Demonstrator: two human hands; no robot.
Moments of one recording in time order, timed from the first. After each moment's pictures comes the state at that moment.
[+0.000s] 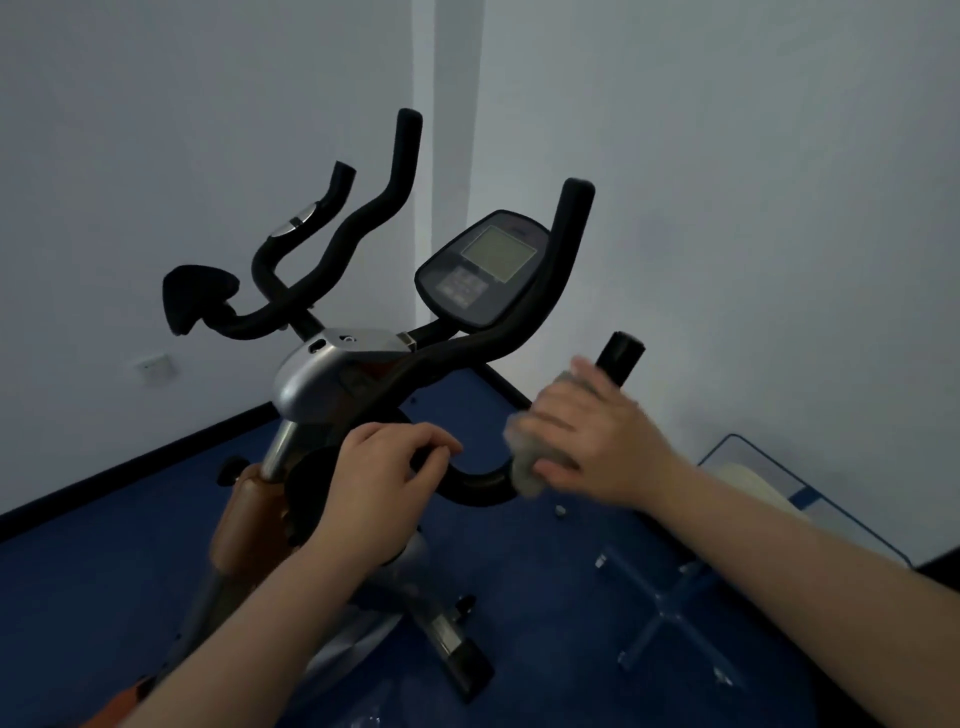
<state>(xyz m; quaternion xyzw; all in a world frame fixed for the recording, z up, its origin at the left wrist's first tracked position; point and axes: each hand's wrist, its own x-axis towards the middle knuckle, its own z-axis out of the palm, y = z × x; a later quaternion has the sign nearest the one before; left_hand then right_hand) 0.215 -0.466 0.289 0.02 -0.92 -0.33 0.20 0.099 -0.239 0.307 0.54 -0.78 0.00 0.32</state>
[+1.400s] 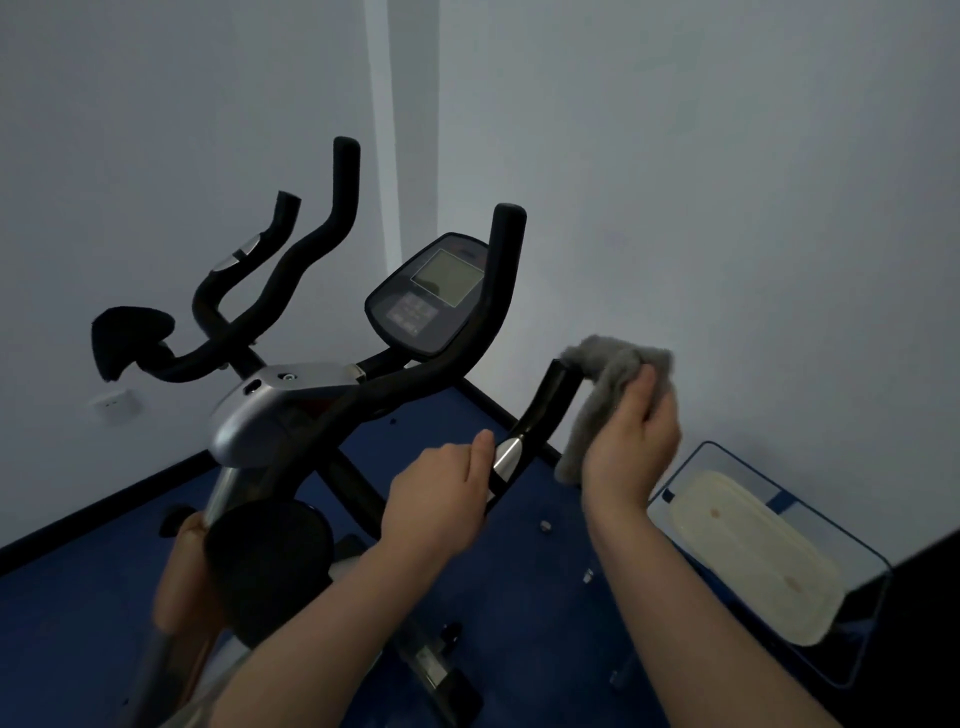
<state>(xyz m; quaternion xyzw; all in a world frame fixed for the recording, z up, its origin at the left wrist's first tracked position) 0.152 -0.382 0.296 0.05 -0.95 -0.31 0.07 0.106 -0.249 0.321 -0.12 -0.64 0.70 0.31</state>
